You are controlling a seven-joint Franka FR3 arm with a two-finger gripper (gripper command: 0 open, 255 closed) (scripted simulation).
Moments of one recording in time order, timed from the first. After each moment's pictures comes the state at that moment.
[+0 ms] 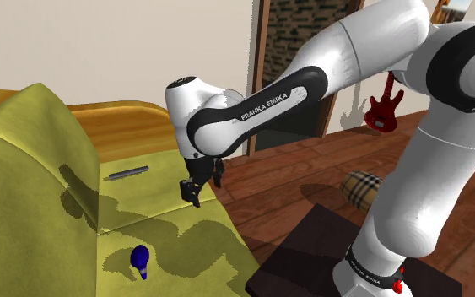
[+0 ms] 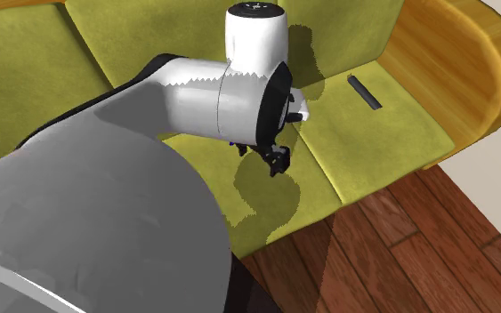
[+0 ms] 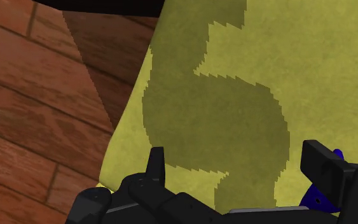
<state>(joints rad) 0.13 -0.03 0.42 -2.17 -0.07 2.00 0.46</state>
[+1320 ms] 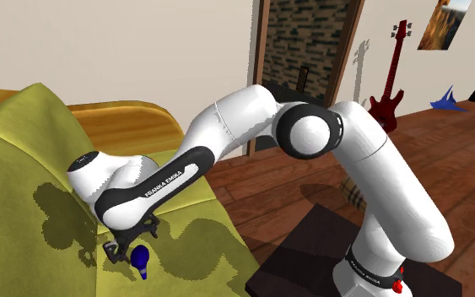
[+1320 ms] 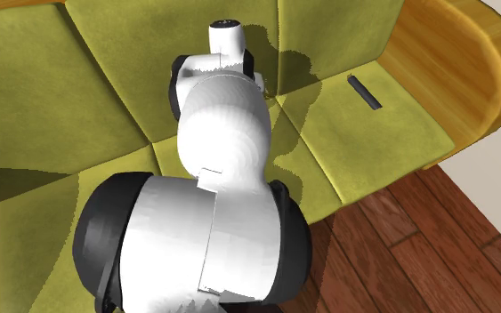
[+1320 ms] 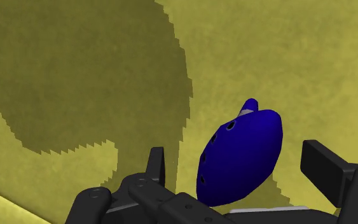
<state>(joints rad) 0.43 0.80 0.39 -1.40 -0.36 1.94 0.78</state>
